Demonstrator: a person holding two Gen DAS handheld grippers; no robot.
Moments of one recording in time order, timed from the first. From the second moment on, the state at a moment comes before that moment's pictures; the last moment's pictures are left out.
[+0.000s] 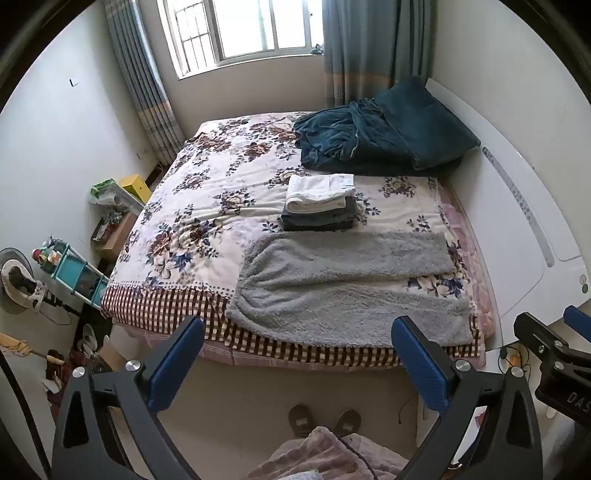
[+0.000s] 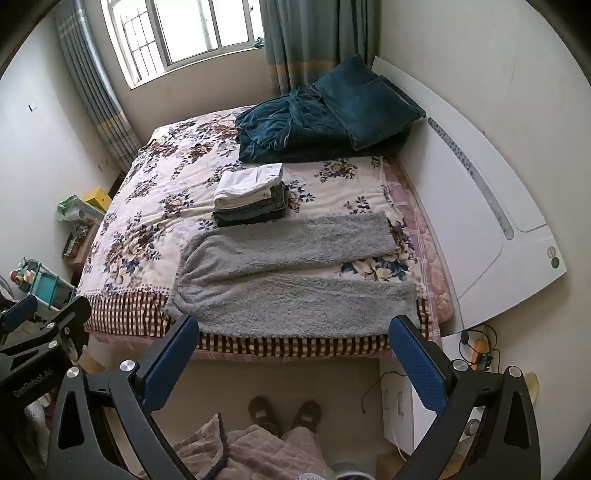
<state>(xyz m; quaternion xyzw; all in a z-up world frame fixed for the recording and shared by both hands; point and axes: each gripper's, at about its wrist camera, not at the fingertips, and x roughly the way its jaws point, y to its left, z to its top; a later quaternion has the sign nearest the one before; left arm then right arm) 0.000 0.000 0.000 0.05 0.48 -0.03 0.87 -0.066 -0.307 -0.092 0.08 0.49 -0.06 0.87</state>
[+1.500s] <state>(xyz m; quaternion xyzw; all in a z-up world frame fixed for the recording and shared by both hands) -0.002 0.010 0.009 0.05 0.47 -0.03 0.88 -0.074 -0.298 -0.089 0.07 0.49 -0.05 0.87</state>
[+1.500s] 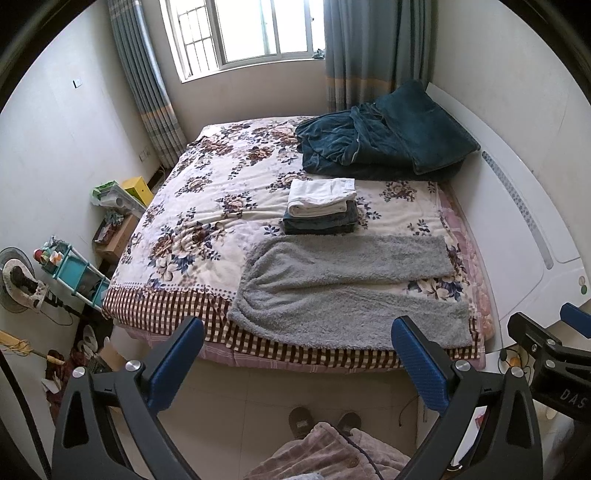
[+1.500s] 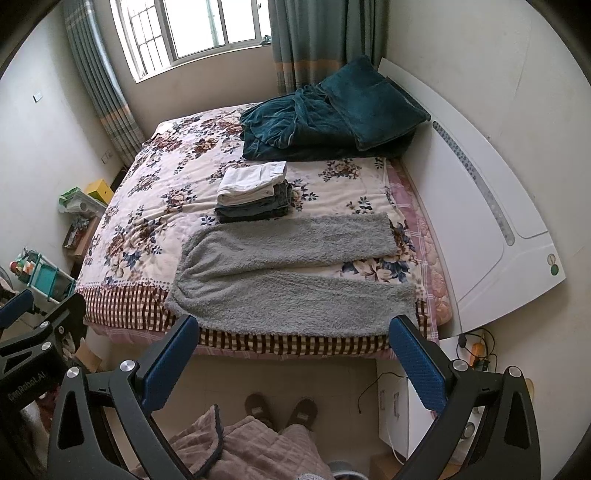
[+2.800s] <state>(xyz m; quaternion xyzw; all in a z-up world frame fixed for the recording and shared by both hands) -0.001 -0.005 0.013 0.05 0.47 -0.03 0.88 -0.078 -0.299 -0.080 0.08 0.49 -0.04 0.87</state>
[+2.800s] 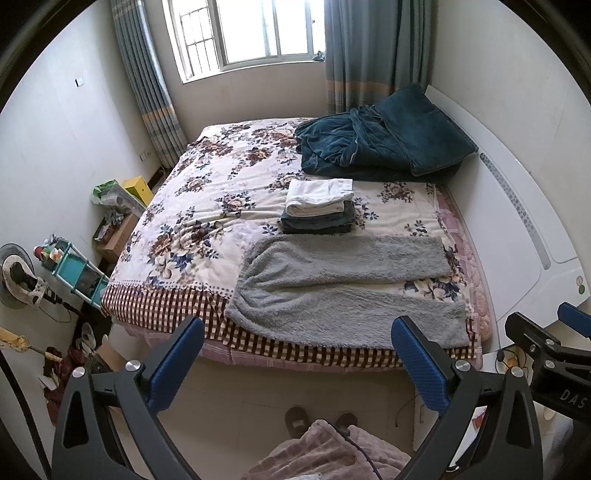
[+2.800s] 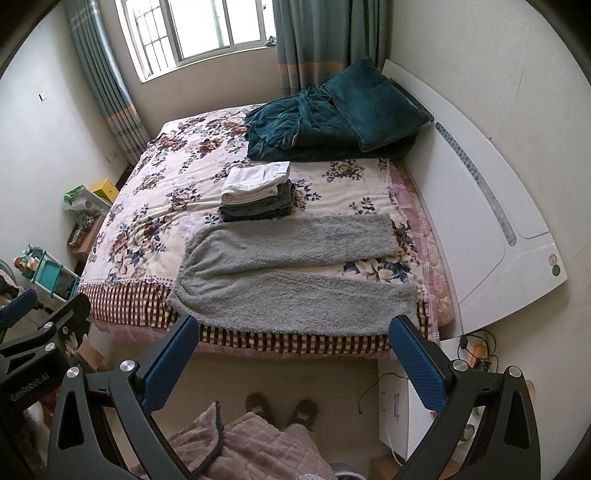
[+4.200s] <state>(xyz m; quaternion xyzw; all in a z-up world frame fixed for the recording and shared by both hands) 0.414 -0.055 -0.303 0.12 0.58 0.01 0.80 0.364 -0.417 -0.440 0.11 0.63 -0.16 0.75</state>
